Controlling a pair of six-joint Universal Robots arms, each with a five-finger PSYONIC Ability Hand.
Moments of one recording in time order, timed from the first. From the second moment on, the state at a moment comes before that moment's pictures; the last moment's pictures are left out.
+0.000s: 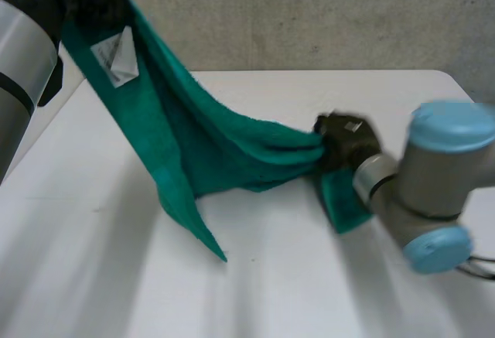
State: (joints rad) left arm 4.18 -1.55 -1.31 3.15 -1.73 3.42; right arm 2.04 -1.07 1.46 -0.19 1.53 3.19; left_hand 1.14 1.20 1.19 1.20 0.97; right_hand 0.98 1.17 1.18 1.18 0.98
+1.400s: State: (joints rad) left arm 4.33 -1.98 -1.63 3.63 -1.69 3.39; right arm 1.88 -0.83 1.08 0.35 1.36 2.60; left_hand 1.14 1.20 1.19 1.20 0.97; right_hand 0.55 0.64 0.64 0.64 0.47
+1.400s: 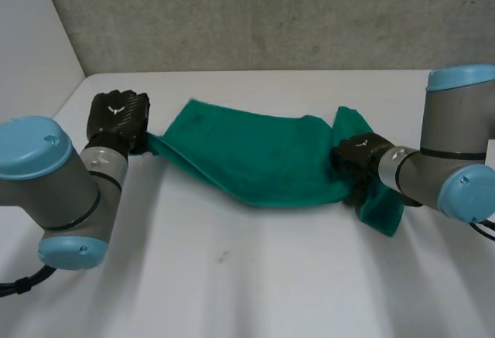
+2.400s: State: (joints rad) left arm 4.43 -1.92 -1.67 3.63 -1.68 3.39; right arm 1.69 -1.19 1.82 -0.12 1.22 2.64; left_hand 1.14 1.20 1.19 1.20 0.97; right_hand 0.44 0.51 0.51 0.52 0.32
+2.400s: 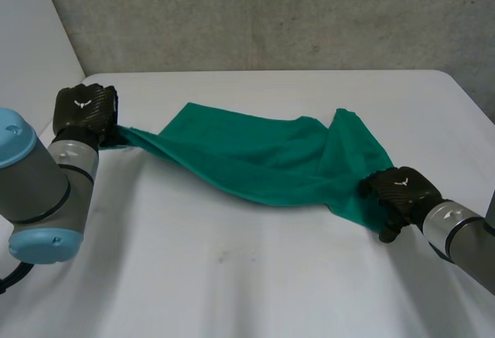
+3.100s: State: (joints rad) left arm 4.43 -1.93 -1.68 3.63 -1.68 3.39; right arm 1.68 -1.07 1.74 -0.15 1.22 2.63; left_hand 1.14 1.20 1.19 1.20 0.97; right_hand 0.65 0.76 0.76 0.76 0.55
